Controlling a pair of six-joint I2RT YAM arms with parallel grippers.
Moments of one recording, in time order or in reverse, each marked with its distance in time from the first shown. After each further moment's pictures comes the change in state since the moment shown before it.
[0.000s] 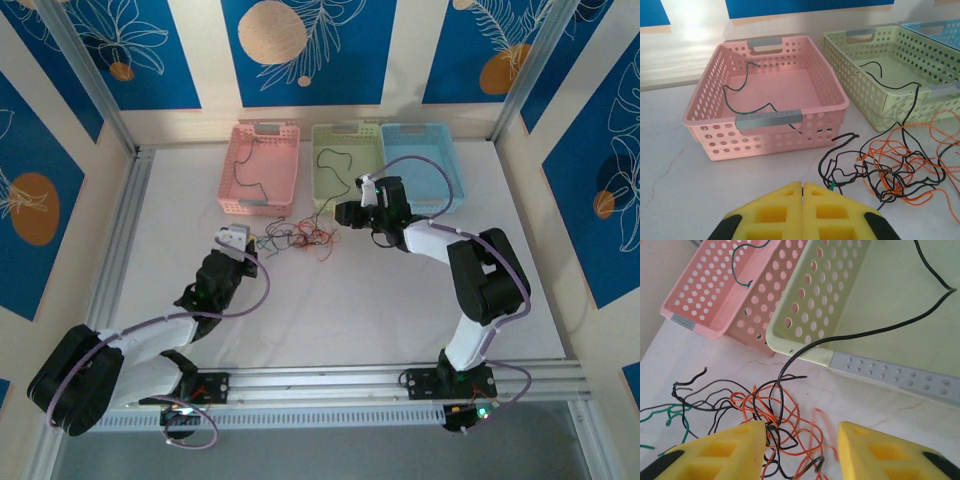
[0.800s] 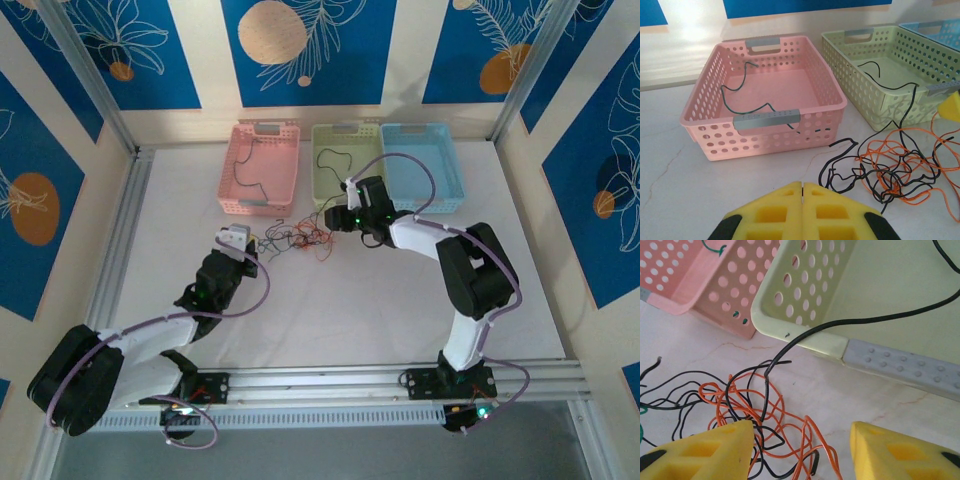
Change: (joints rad) left arm 0.000 0.000 0.000 0.000 0.007 0.000; right arm 0.086 0.072 0.116 -0.170 0.160 -0.090
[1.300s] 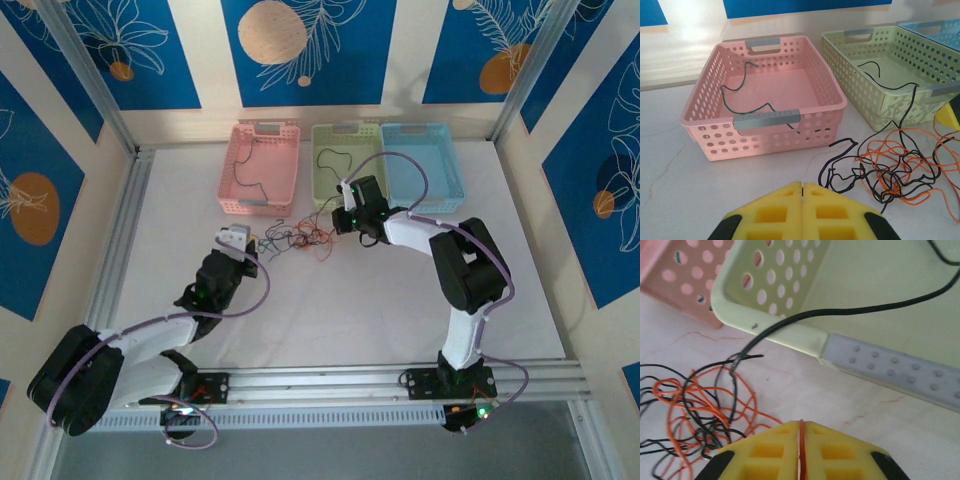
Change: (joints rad) left arm 0.000 0.000 0.000 0.000 0.000 0.000; right arm 0.013 0.040 0.033 -0.052 0.098 -0.056
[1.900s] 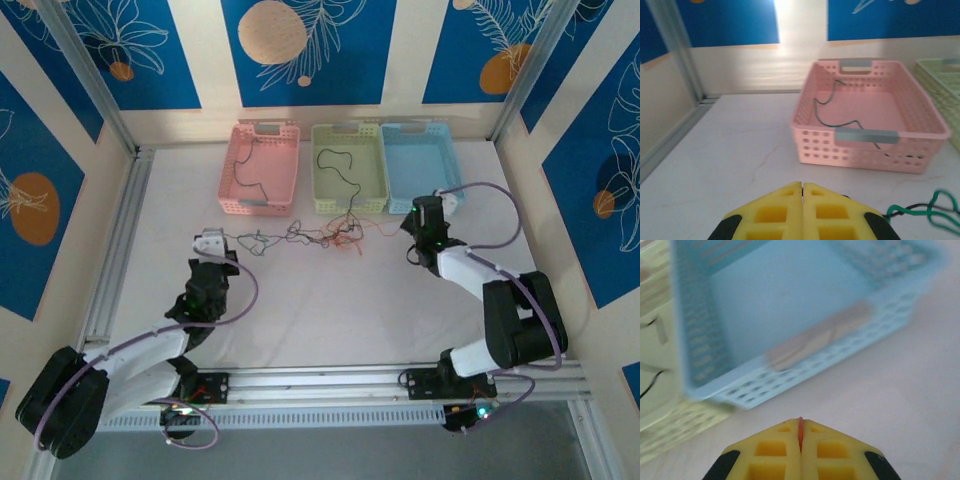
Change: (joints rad) left arm 0.003 -0.143 -0.073 0.007 -0.371 0.007; right arm -0.280 -0.431 -0.430 0.120 0.530 0.437
